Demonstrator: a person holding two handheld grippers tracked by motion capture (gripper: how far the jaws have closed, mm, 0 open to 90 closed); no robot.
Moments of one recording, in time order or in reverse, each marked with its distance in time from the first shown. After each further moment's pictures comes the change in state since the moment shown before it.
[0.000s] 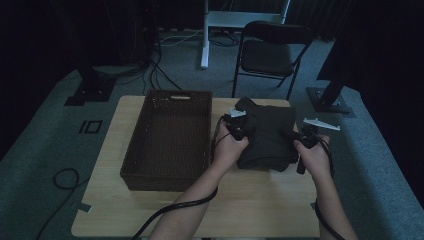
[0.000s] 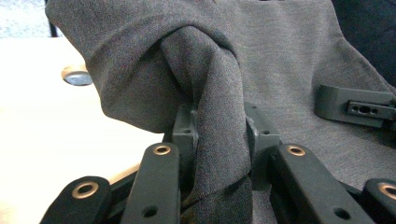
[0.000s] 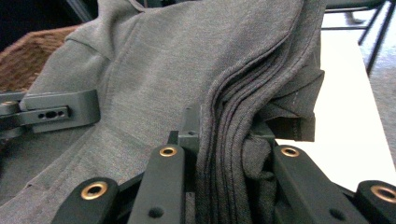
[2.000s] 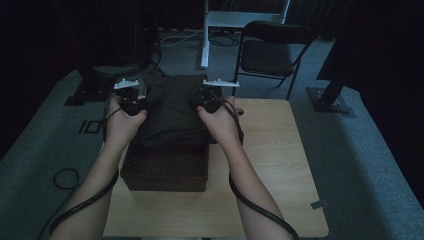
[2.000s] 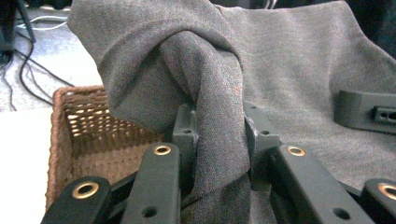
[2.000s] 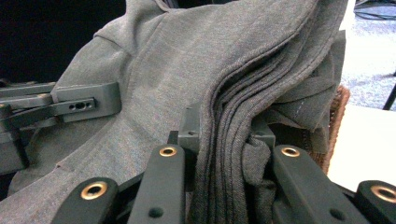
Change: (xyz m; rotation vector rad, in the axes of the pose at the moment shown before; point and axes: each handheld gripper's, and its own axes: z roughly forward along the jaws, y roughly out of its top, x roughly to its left) left arm 0.170 0.045 -0.221 -0.112 0.212 -0.023; right arm 0.268 0.078 0.080 0.024 0.209 -0.113
